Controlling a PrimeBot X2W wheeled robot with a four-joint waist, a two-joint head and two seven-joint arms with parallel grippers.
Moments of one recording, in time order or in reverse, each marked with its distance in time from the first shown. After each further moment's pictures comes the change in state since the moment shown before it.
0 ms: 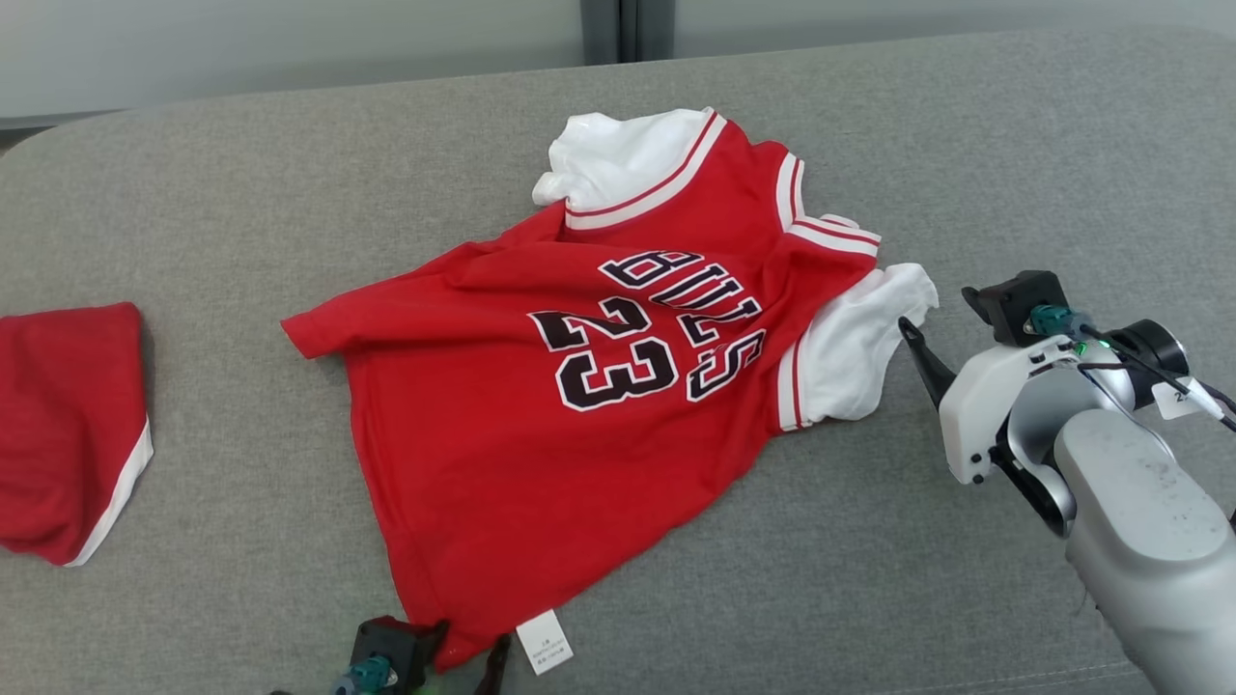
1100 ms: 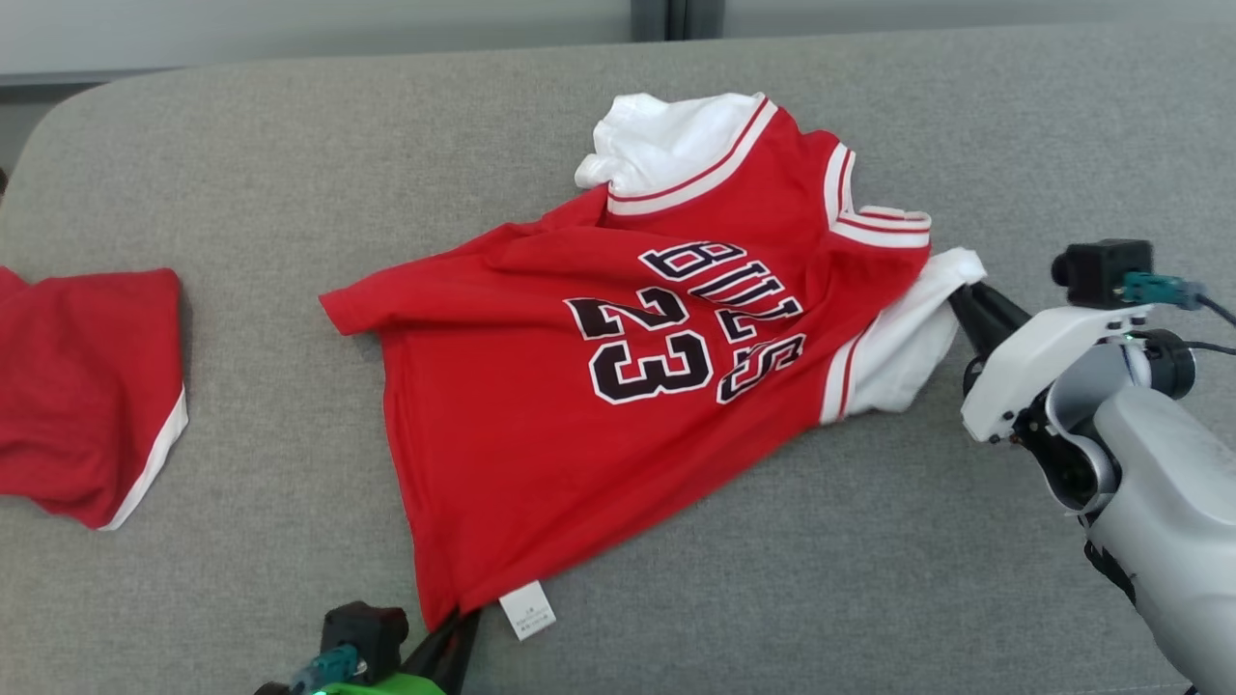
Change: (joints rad) left arm -0.036 0.014 -0.012 -0.012 -0.126 -0.001 -0.056; right arm -0.056 -0.075 0.127 0.012 0.498 0.000 -0.084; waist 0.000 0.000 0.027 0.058
